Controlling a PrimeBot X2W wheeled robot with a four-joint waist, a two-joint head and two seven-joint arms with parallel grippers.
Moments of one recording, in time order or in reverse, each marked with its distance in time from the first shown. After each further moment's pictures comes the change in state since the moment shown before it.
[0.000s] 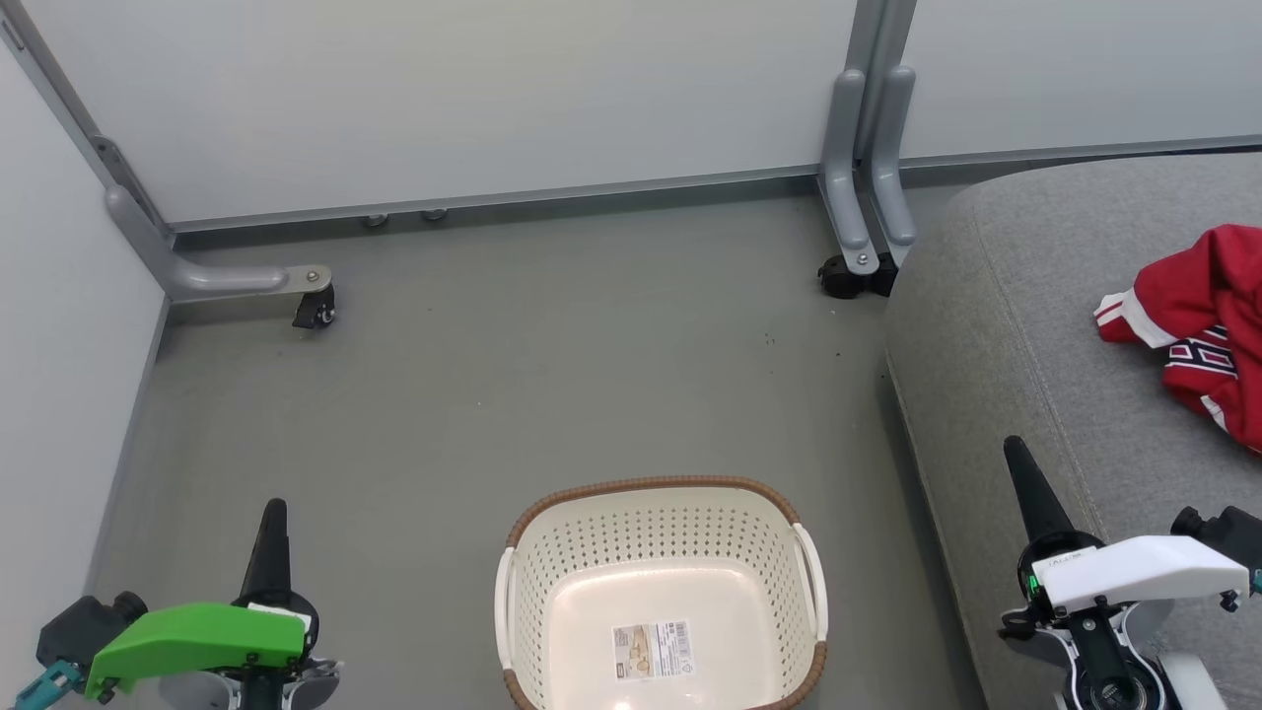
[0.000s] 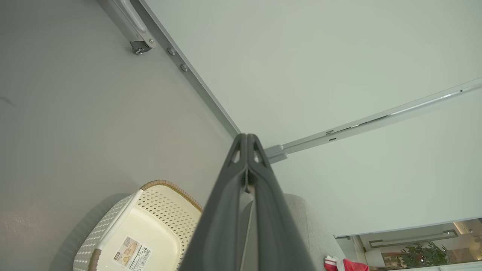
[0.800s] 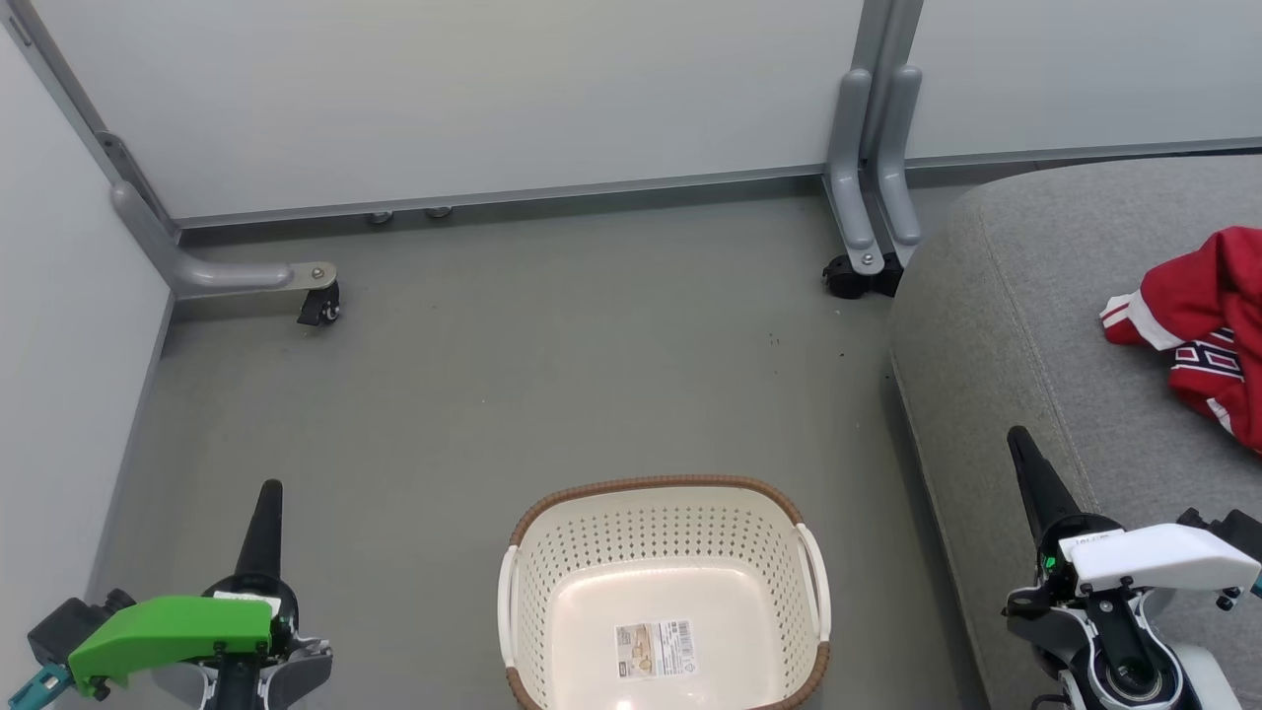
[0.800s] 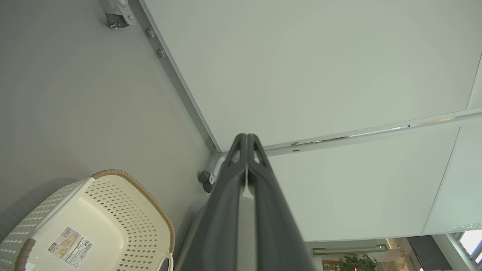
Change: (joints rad) left arm -0.020 -0.016 0.038 -0.005 -0.205 -0.035 0.054; right arm -0.038 0.000 -0.021 0.044 0.225 0.000 0.030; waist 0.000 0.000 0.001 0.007
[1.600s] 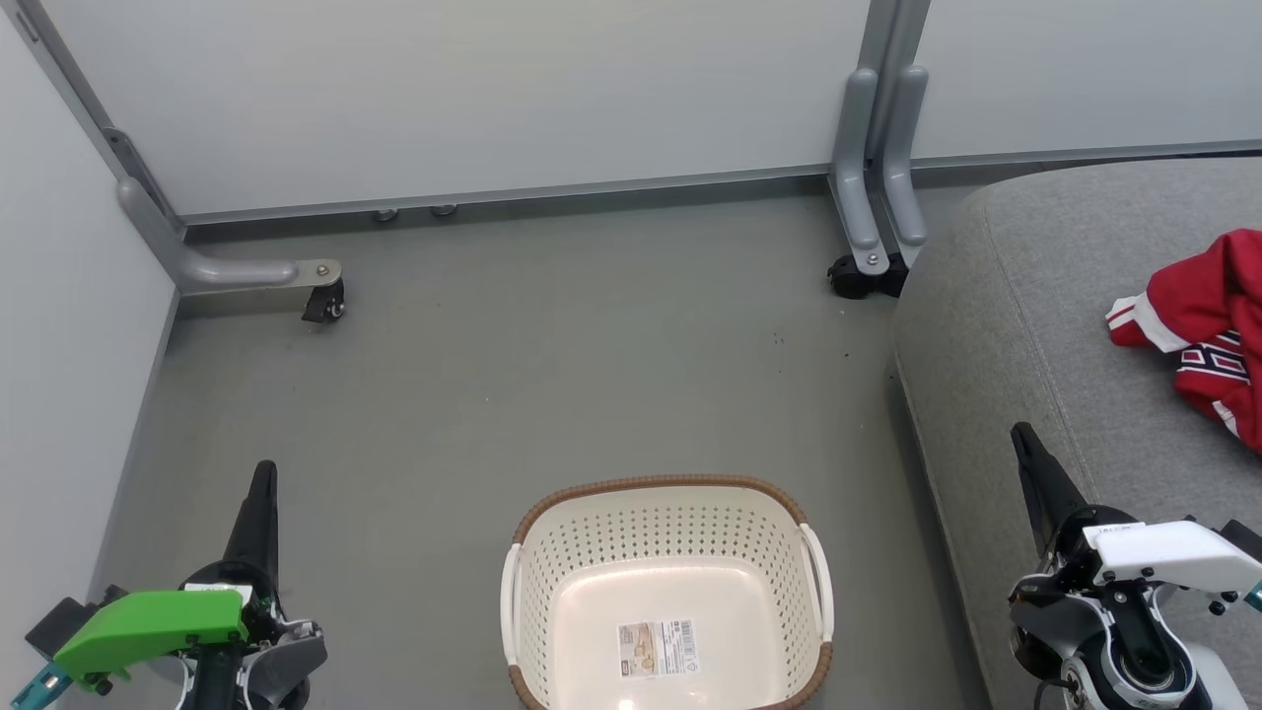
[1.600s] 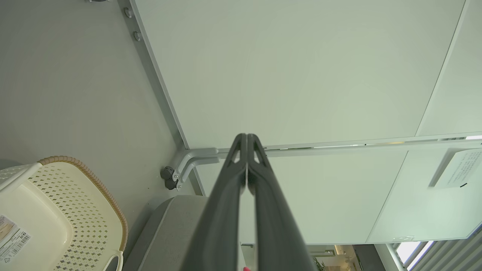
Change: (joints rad) left arm -0.020 -0.016 0.033 -0.006 -0.175 -0.029 0.048; right arm -0.024 0.002 -0.020 0.037 0.183 0.000 0.029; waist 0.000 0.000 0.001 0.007
